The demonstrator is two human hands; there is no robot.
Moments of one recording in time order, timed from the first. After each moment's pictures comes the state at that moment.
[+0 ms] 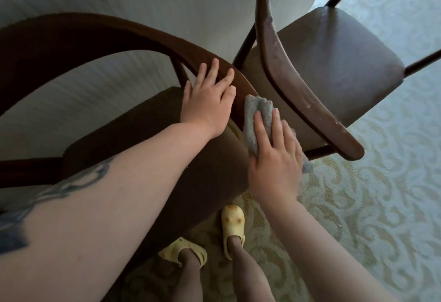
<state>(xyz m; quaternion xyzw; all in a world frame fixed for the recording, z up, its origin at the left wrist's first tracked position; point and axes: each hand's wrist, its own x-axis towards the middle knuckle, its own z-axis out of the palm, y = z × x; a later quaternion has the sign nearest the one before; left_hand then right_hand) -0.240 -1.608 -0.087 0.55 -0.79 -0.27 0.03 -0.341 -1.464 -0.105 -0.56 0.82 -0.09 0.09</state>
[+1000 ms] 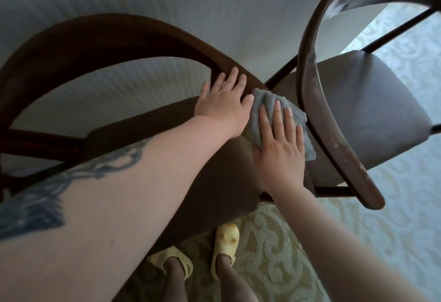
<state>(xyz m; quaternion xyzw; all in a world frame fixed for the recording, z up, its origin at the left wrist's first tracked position) -0.220 -1.635 -0.072 0.61 -0.77 -0.20 -0.03 -0.342 -1.531 -0.106 -0.68 0.73 -0.02 0.07</state>
